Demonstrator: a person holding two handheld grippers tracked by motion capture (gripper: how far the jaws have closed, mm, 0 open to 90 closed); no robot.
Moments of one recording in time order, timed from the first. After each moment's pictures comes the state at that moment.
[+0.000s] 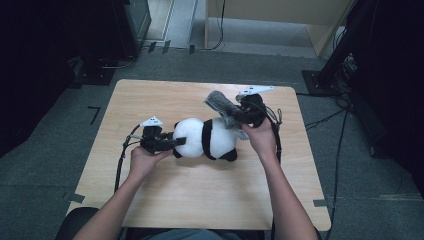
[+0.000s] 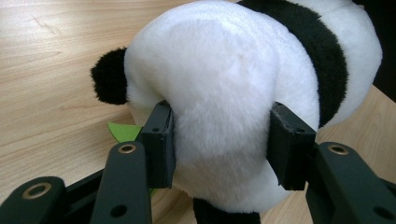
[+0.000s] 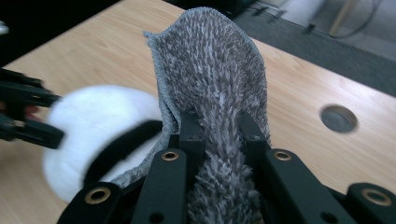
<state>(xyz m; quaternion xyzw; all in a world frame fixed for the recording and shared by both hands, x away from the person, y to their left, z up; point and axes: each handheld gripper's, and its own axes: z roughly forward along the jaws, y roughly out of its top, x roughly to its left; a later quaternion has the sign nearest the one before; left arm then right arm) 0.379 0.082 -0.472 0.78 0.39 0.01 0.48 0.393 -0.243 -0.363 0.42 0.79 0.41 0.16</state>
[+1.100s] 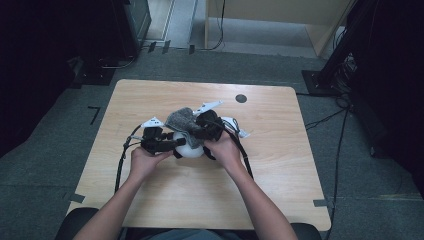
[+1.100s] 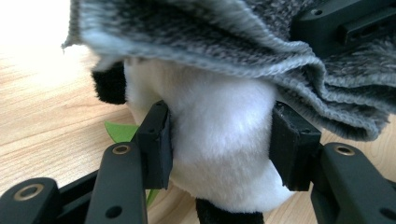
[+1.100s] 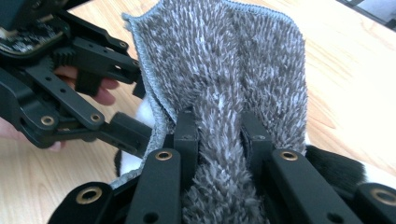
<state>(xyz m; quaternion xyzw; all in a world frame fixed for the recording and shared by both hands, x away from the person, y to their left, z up) 0.378 0.080 -0.474 0.78 0.40 0.02 0.48 0.385 -0.139 -0.411 0.34 0.85 0.38 0.11</state>
